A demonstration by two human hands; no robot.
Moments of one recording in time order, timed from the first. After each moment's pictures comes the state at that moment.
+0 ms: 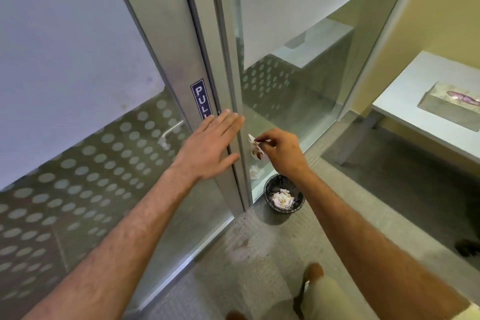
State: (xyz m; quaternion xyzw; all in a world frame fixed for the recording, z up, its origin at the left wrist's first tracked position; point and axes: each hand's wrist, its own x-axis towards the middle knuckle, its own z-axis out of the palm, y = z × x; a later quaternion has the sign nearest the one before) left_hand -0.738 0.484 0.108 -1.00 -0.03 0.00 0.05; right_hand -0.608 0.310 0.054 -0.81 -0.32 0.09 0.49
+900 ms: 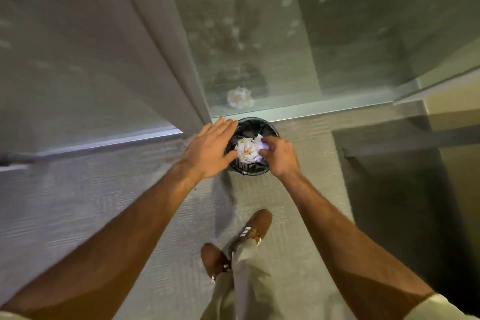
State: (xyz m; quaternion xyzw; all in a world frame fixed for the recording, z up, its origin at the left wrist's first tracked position) left_hand -0.554 0.348 -0.354 -0.88 -0.37 0.13 -0.27; right_hand -0.364 0.251 -0.380 -0.83 -0.40 0.37 0.16
